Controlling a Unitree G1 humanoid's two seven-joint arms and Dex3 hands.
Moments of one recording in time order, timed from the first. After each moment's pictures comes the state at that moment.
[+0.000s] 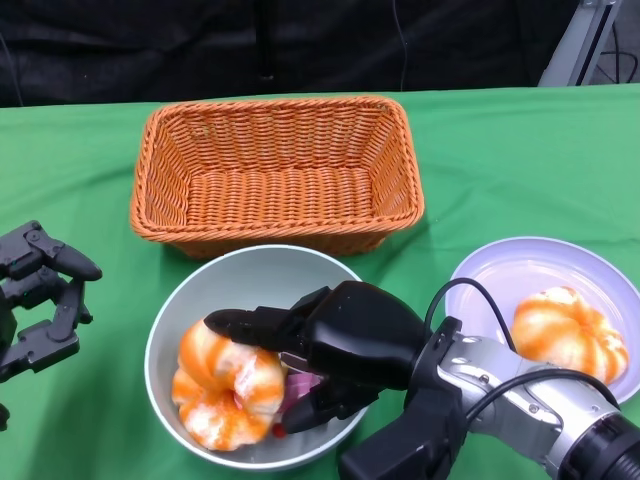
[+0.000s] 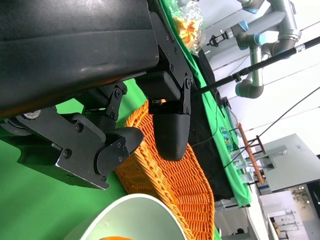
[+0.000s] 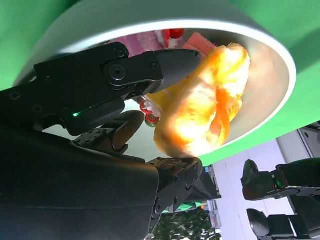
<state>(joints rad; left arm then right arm) -0.18 0.24 0.24 0.58 -0.13 -0.66 -0.23 -0.58 -0.12 0.67 0.57 -0.79 -0.56 -0.10</state>
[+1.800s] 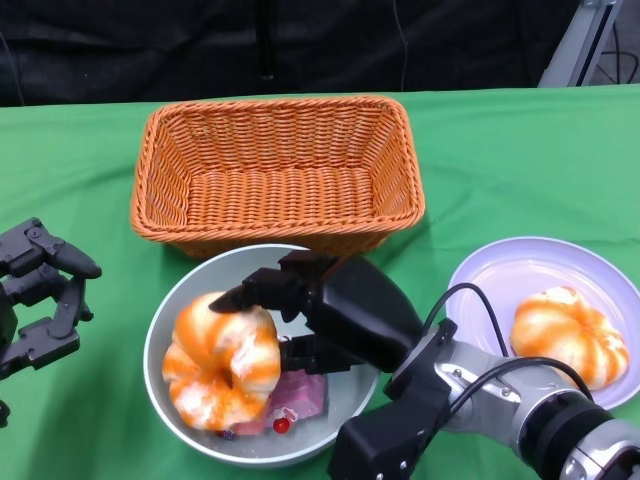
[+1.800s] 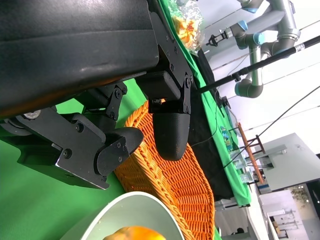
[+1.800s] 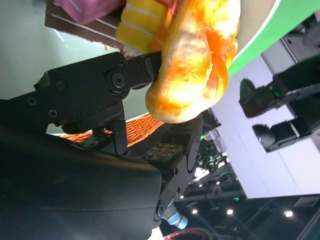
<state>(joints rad) -0.20 0.24 0.24 0.61 -0.13 -0.67 -0.24 -0.72 0.03 0.66 1.04 -0.78 -0.80 -0.63</state>
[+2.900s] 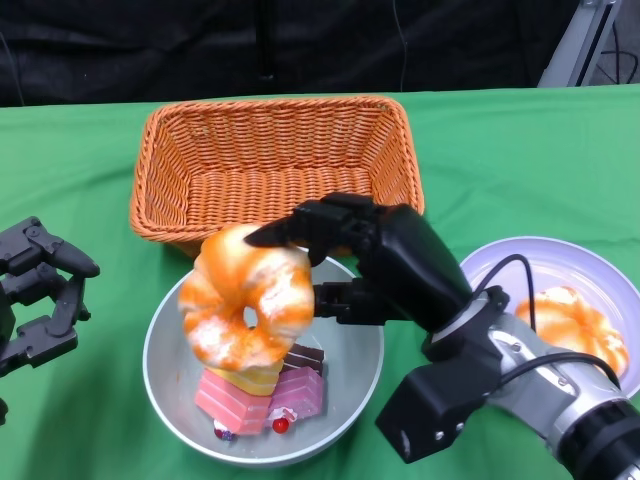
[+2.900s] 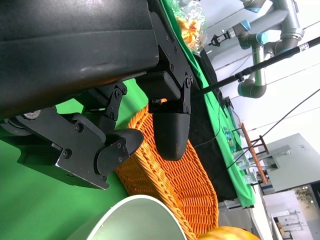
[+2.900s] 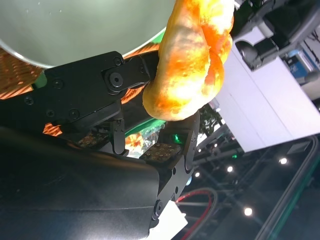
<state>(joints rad) -0.22 0.25 0.24 0.65 -0.12 -0.68 -0.24 -0.58 -0.07 0.44 0.68 -0.61 -0.80 -0.40</state>
